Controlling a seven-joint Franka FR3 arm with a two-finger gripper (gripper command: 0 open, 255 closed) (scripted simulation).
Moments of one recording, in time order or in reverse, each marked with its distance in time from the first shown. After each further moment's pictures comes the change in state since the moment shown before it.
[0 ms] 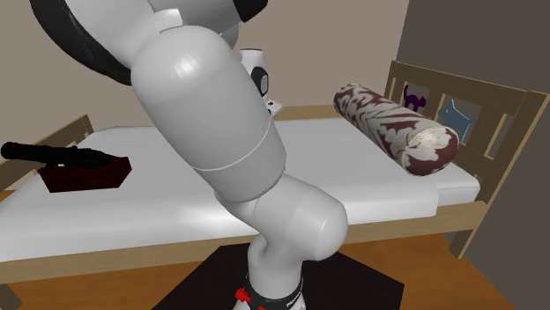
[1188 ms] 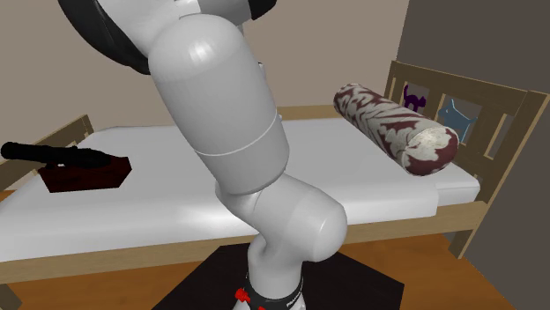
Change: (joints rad) arm -0.032 0.082 0.065 -0.033 -0.008 0.117 0.028
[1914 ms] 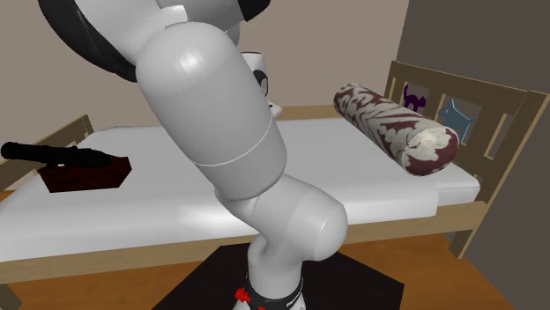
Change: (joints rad) arm 0.021 -0.058 -0.044 0.030 0.005 -0.087 -0.014
